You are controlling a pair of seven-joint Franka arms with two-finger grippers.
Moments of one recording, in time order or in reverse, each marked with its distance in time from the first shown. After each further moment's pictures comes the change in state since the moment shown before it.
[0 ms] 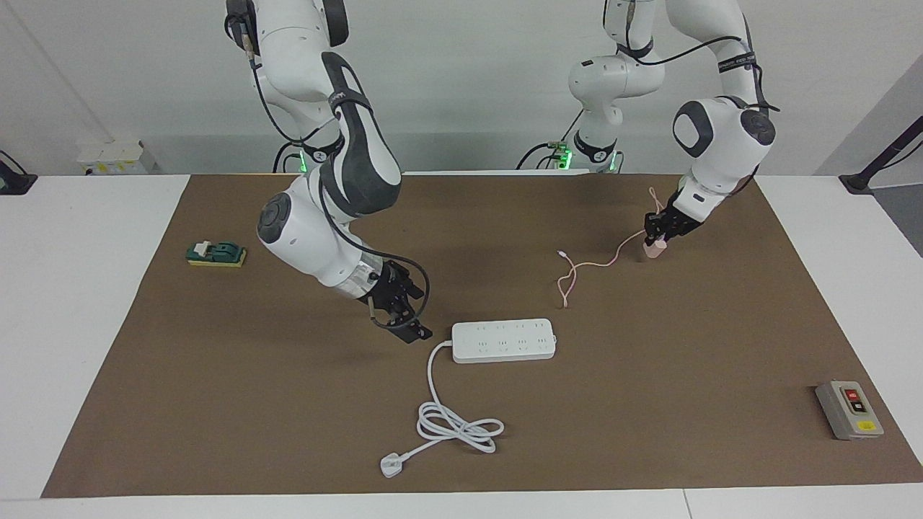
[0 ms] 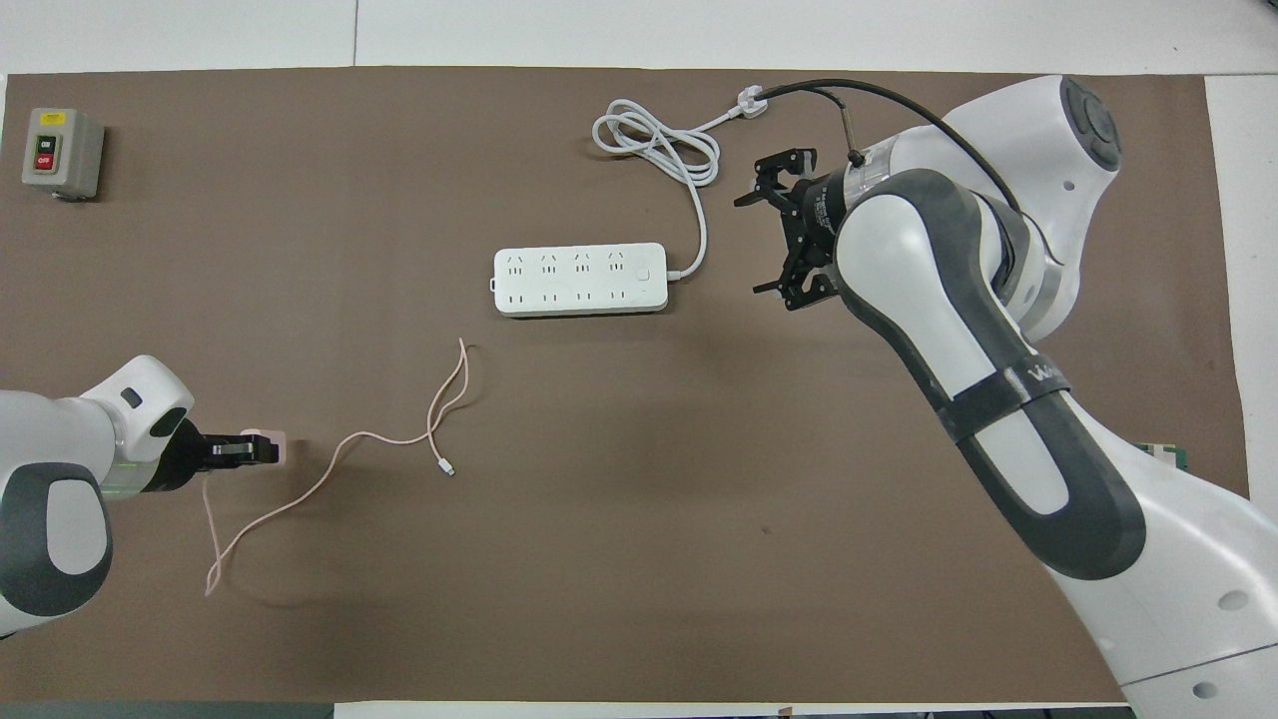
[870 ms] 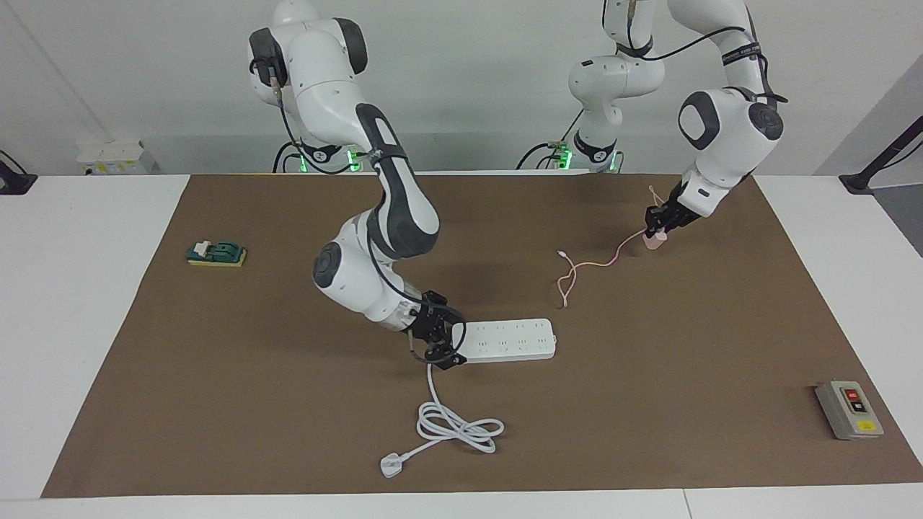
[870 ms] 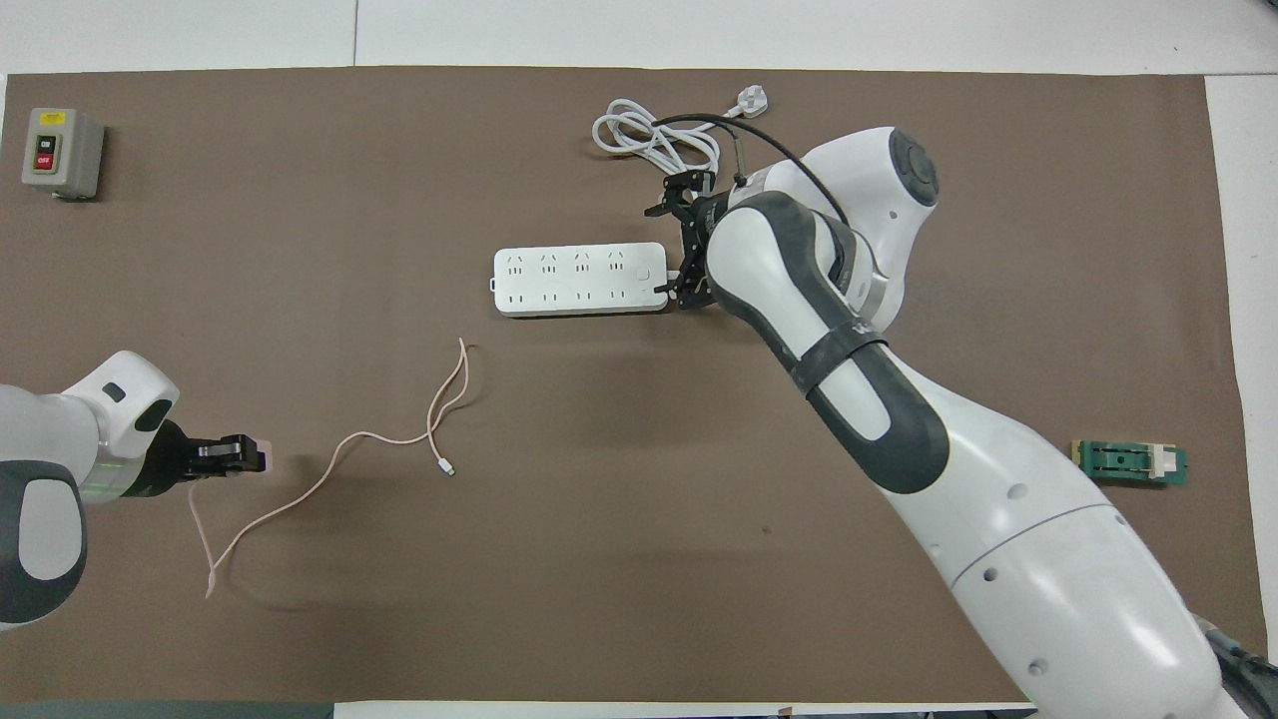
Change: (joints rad) left arm -0.002 -0.032 -0.001 0.032 0.071 -0.101 -0.138; right arm 0.053 0.229 0.039 0.146 0.212 0.119 0.076
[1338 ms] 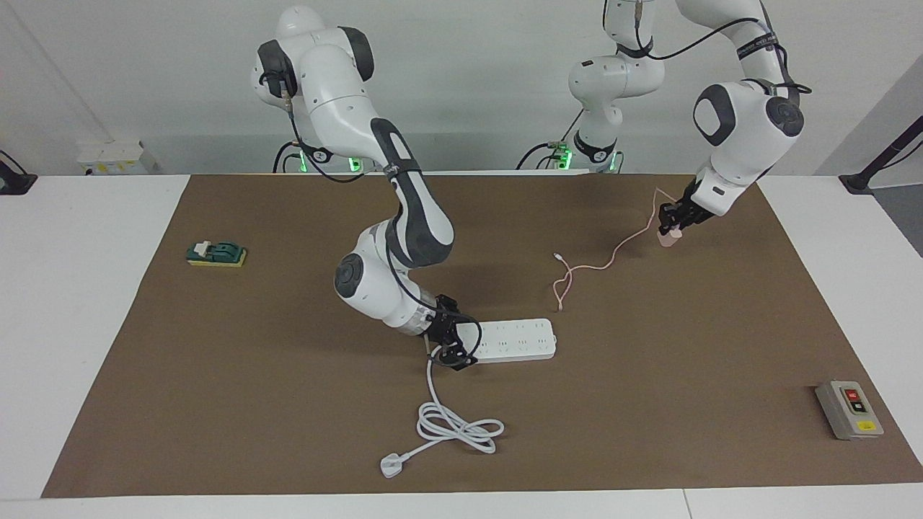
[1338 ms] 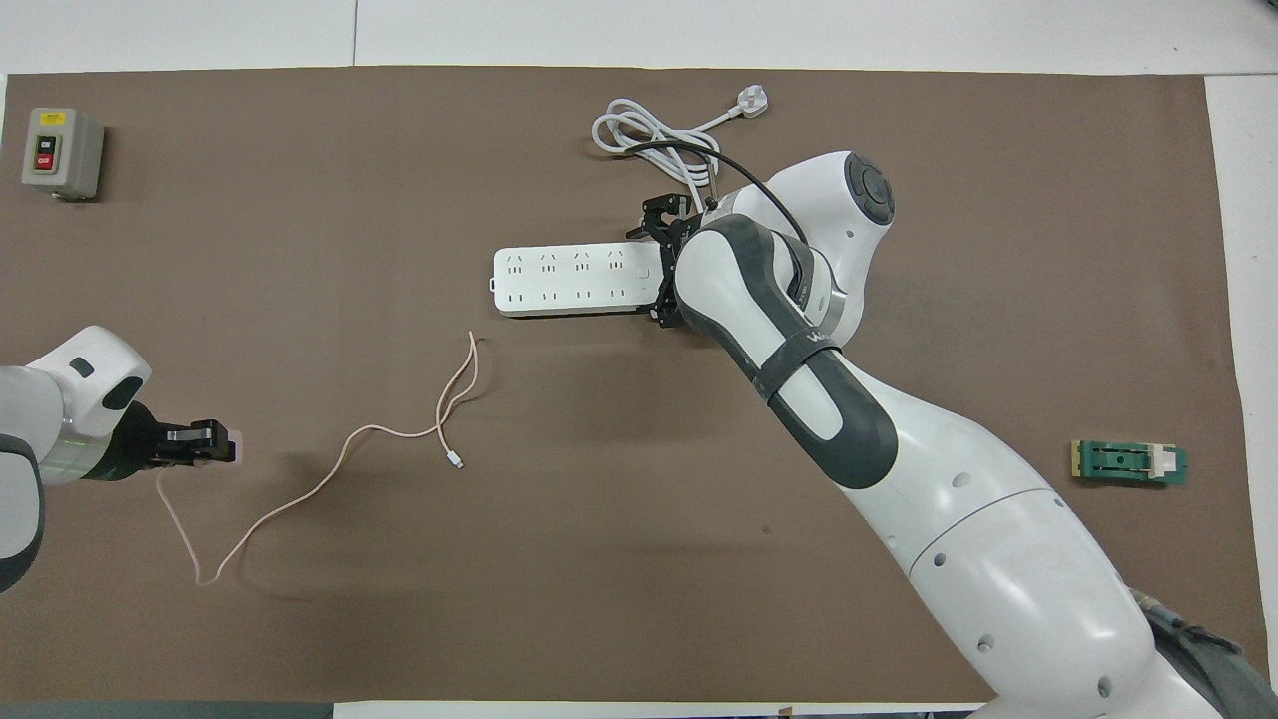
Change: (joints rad) left arm 0.006 0.014 0.009 0.095 0.060 -0.115 -0.022; right arm 0.038 0.092 0.044 0.008 0.001 0.078 -0.005
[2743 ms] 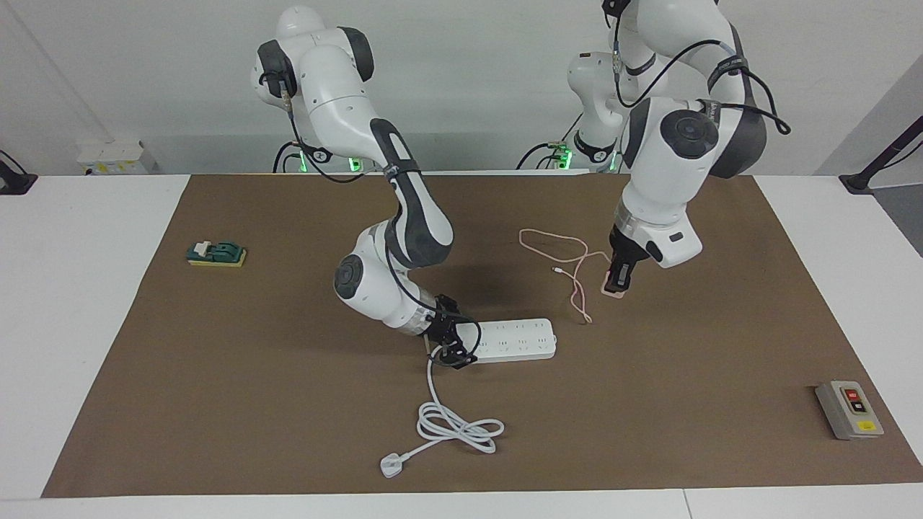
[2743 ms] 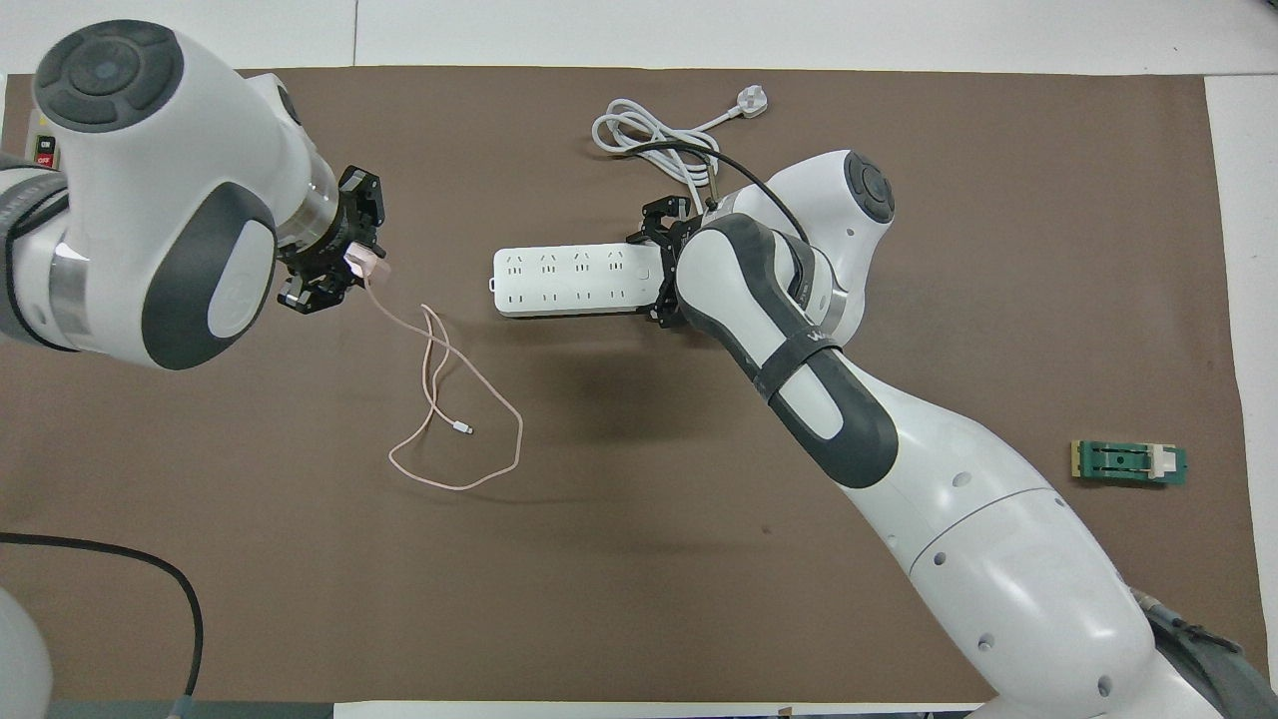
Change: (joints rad) left arm -0.375 0.451 0.000 0.782 0.138 -0.227 -1.364; right arm -0.001 0.003 -0.002 0.002 -0.003 -0.016 -0.001
